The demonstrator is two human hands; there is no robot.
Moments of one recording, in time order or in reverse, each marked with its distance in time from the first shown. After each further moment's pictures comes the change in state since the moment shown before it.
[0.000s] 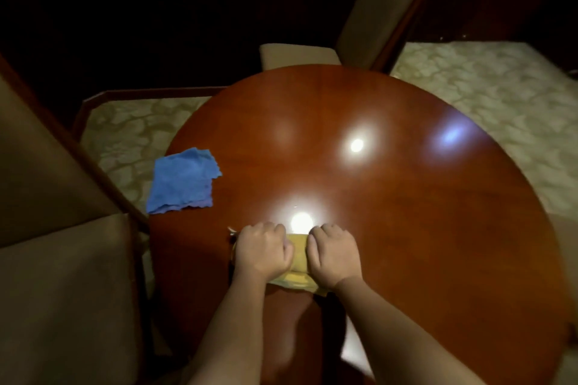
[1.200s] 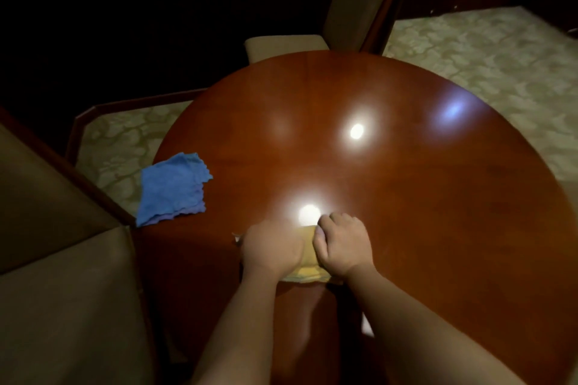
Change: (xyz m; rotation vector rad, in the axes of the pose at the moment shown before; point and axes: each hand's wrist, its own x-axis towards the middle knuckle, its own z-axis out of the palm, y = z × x) left_hand 0.006 0.013 0.018 -0.052 0.093 -0.005; right_hand 0.001 0.016 -0.007 -0.015 0.039 0.029
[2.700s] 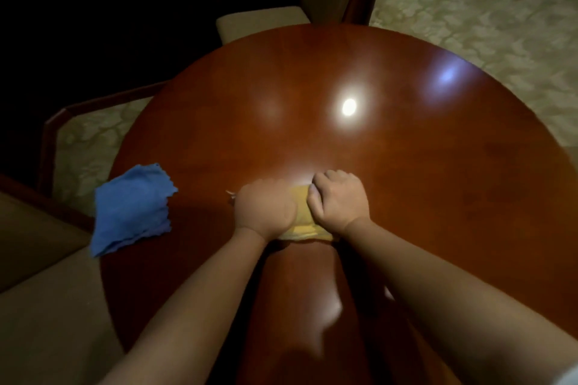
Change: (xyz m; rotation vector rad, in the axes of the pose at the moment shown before) left_hand 0.093 -0.002 0.032 -0.009 0.168 0.193; right_hand 0.074 0.057 0.014 0.021 0.087 0.000
